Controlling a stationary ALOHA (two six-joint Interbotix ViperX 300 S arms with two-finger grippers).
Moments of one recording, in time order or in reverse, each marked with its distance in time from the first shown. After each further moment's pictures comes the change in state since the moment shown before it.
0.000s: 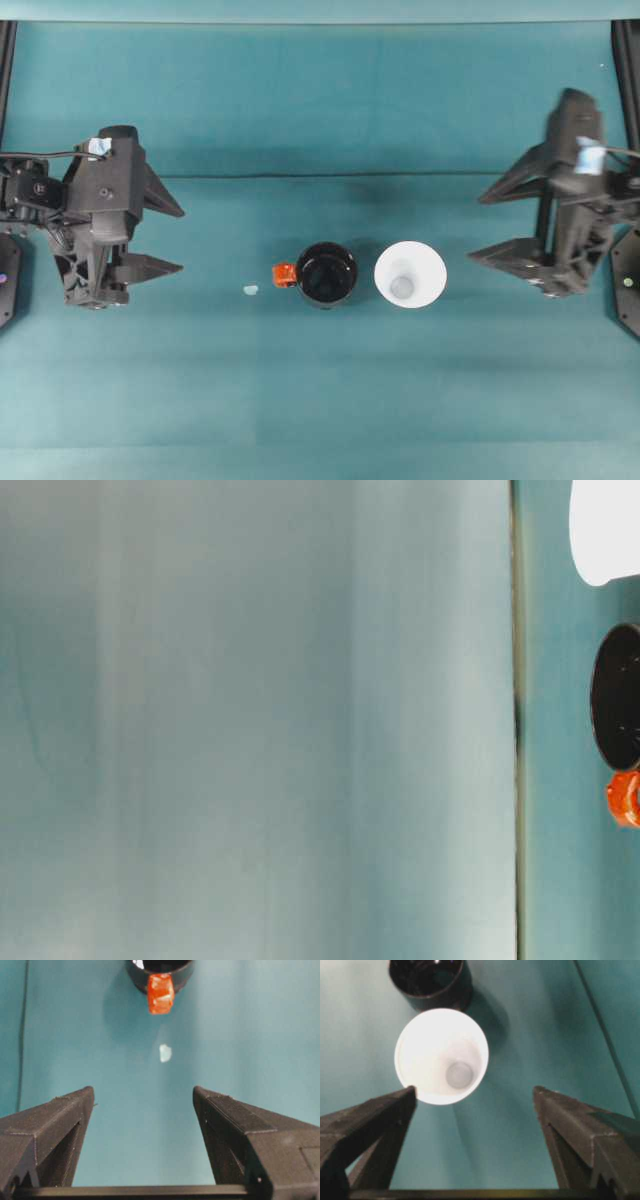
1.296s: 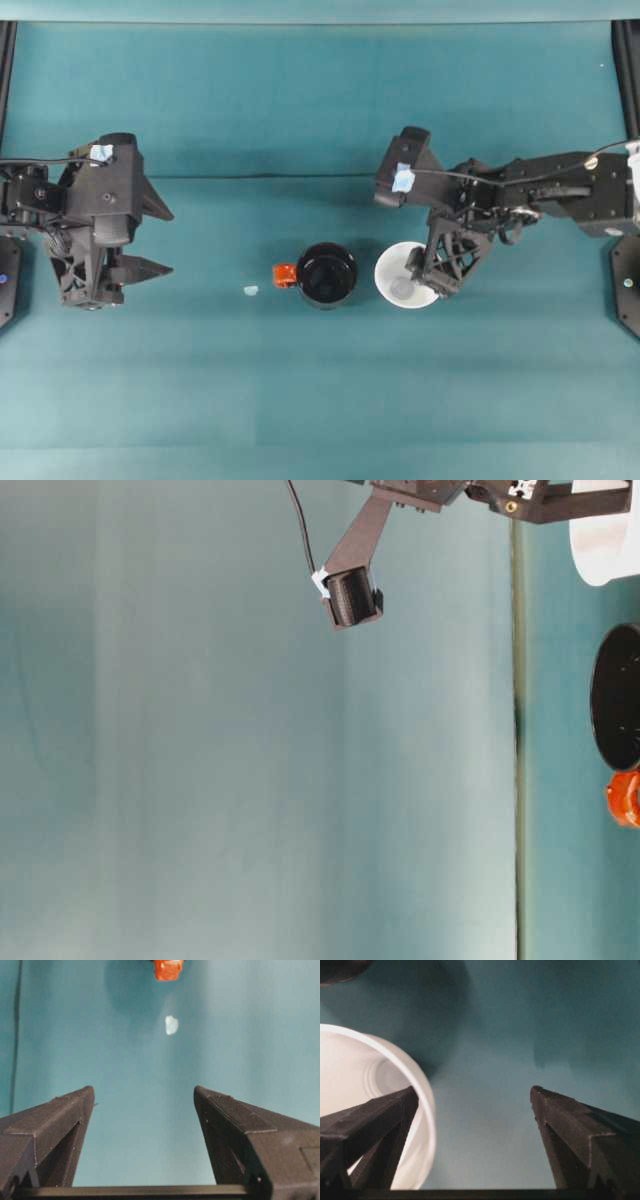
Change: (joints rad) left arm 0.015 -0.005 0.057 0.000 -0.002 -0.006; right arm -0.034 0.581 -0.196 0.005 0.038 0.057
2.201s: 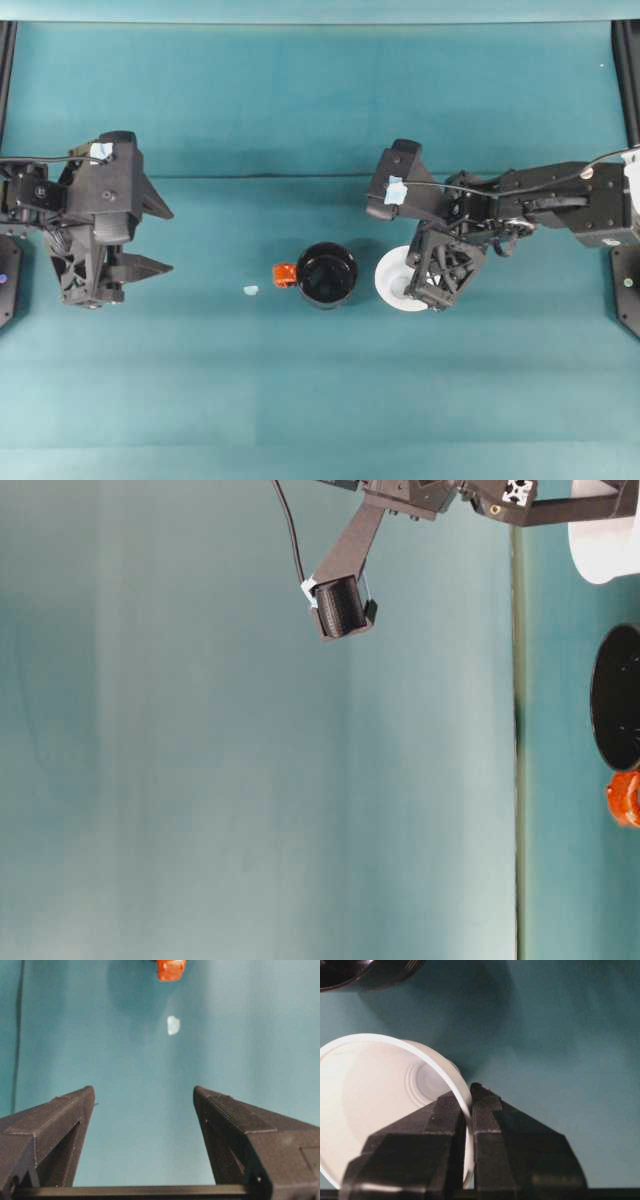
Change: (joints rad) left arm 0.005 0.000 0.000 0.000 0.000 -0.002; right arm 0.043 0.006 -0.026 0.041 0.012 0.000
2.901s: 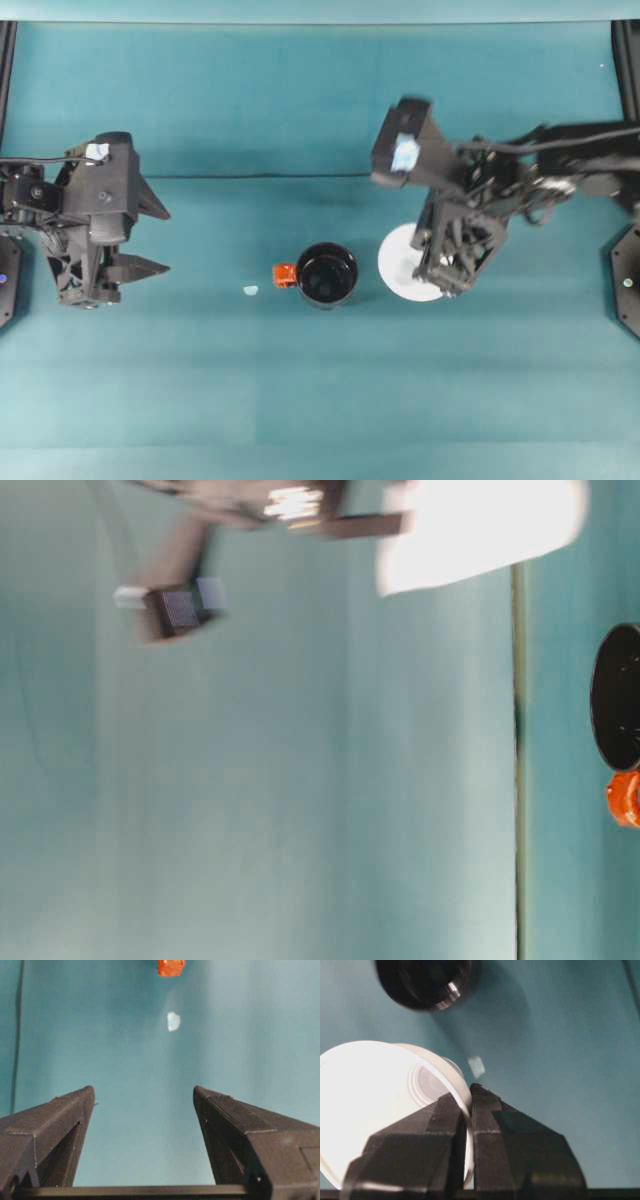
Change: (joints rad) left arm 0.000 -0.015 0.014 0.000 0.000 0.000; right arm 0.002 -0.189 -0.215 -0.002 0.324 0.000
